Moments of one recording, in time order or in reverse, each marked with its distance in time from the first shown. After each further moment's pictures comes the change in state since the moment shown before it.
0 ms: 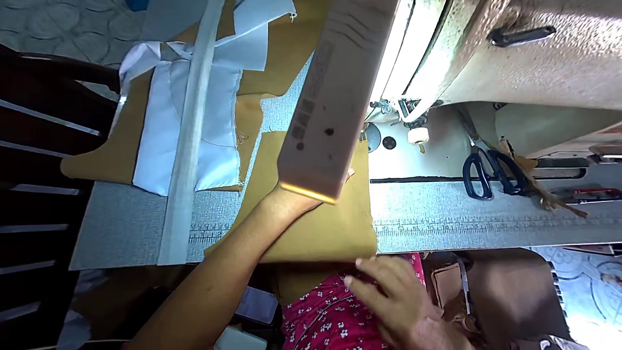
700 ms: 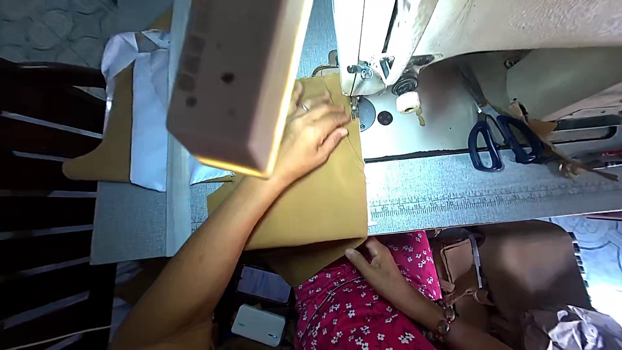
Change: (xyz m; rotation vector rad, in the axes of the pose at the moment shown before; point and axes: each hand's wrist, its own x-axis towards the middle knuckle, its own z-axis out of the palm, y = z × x) left_hand 0.036 -0.013 -0.012 -0.166 0.279 0.348; right_hand -0.016 0.000 0.068 0.844 0.056 0.777
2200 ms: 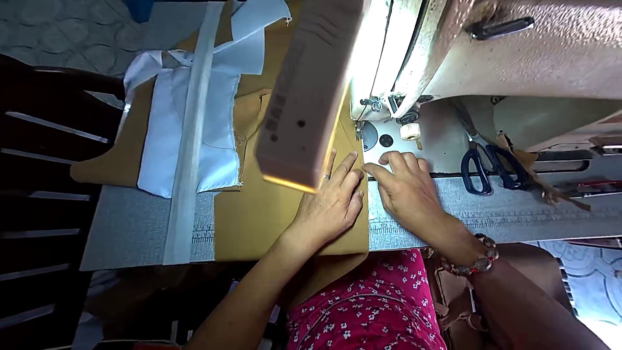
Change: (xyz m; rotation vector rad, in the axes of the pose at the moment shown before) left_hand -0.039 0.075 0.028 0.039 -0.077 -0.255; right_hand 0.124 -0.092 -0.076 -1.131 0.093 -0.631
